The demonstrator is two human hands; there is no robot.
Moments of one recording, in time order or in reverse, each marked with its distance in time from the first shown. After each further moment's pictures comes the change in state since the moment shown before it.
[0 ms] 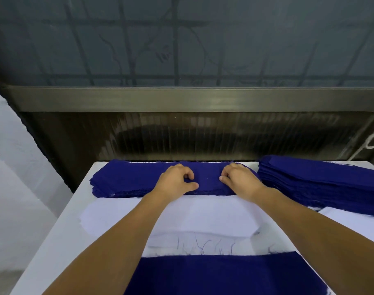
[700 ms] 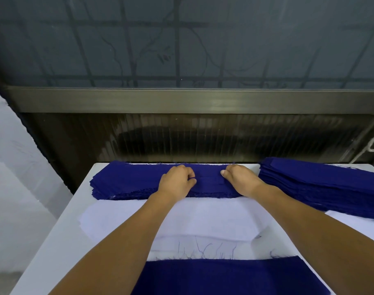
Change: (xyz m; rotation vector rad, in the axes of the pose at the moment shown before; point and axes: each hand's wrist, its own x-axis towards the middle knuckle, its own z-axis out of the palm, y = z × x) left_hand 0.015 0.002 0.008 0.136 0.052 -0.038; right_hand 0.008 -0.002 -0.008 0.080 -0.091 0.093
